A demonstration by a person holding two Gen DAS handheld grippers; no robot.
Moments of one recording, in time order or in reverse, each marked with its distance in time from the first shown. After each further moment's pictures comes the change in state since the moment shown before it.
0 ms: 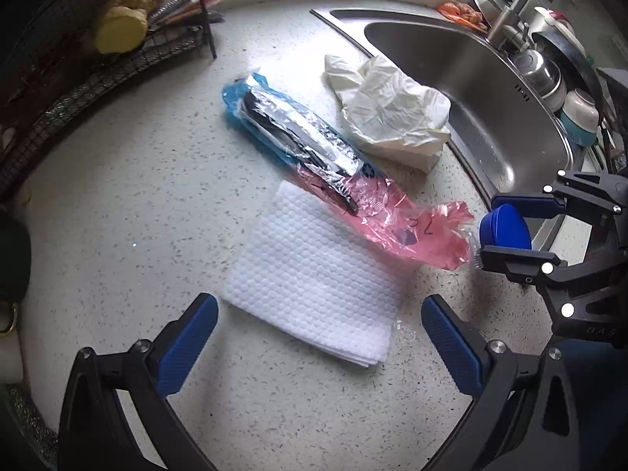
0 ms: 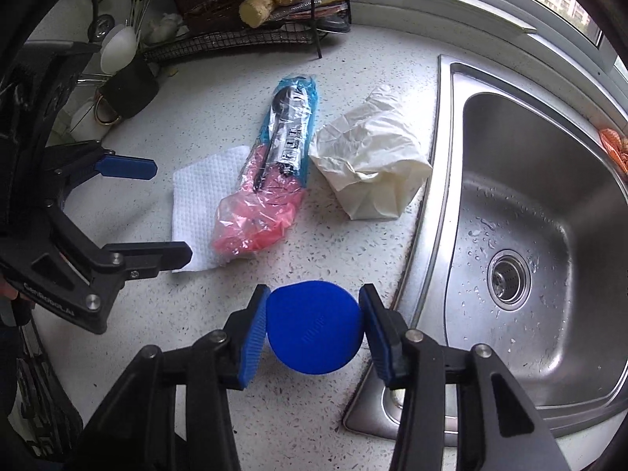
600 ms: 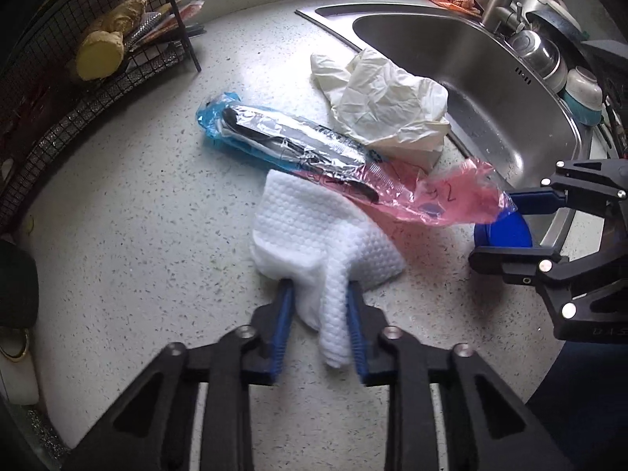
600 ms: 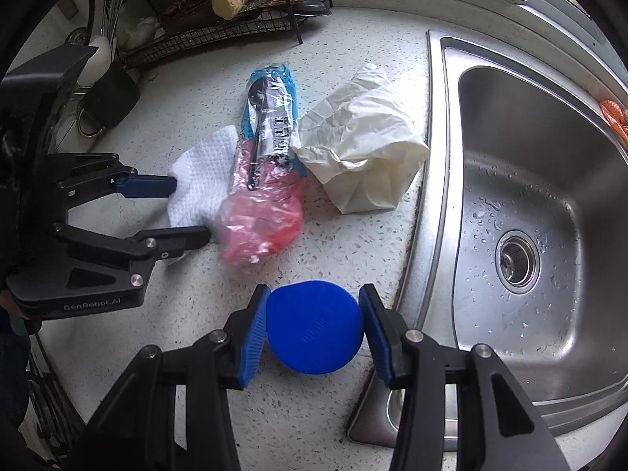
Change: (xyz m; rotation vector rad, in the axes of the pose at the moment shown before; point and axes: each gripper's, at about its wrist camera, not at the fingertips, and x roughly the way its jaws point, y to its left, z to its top) left arm 0.002 -0.017 0.016 0.041 -0.008 0.038; right arm 0.014 -0.006 0.005 0.067 0.032 0.025
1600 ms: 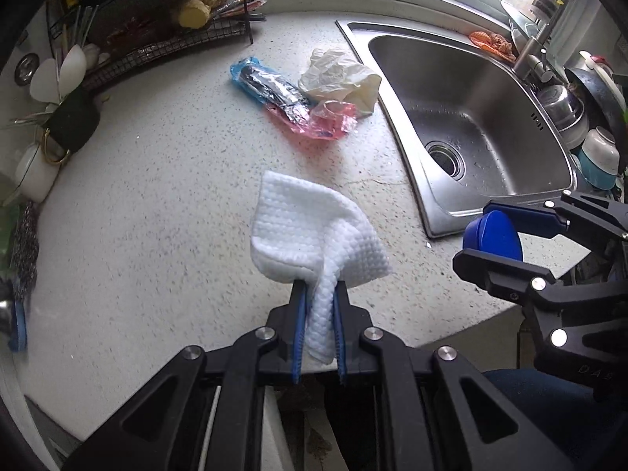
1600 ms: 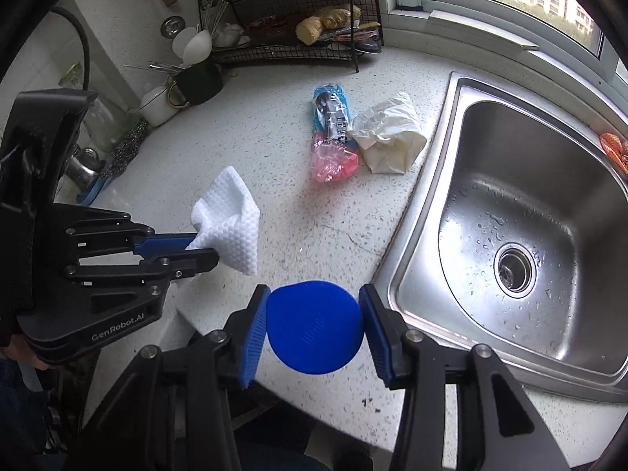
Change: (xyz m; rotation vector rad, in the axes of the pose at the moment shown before) left arm -0.068 -0.126 -0.094 -0.359 -0.057 0.145; right arm -0.078 -0.007 -0.089 -0.185 -0.115 0.117
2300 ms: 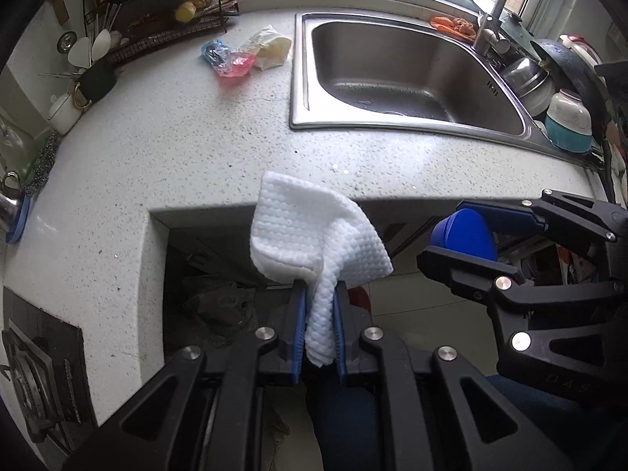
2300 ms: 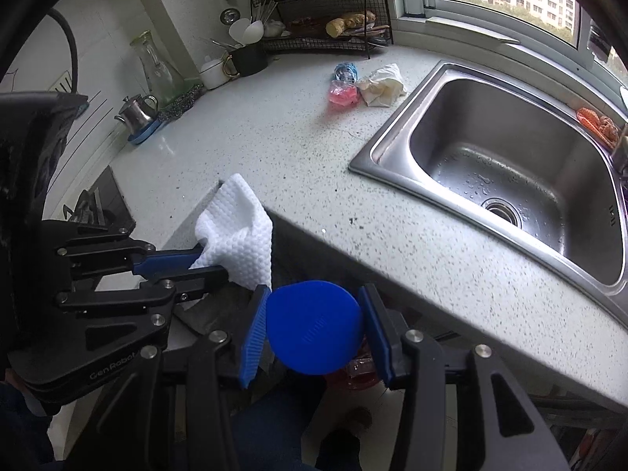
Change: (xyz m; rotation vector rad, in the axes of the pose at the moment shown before) left arm -0.033 -0.137 -0.109 -0.074 -0.026 0.043; right arm -0.070 -0.014 -0.130 -0.078 -0.030 0.064
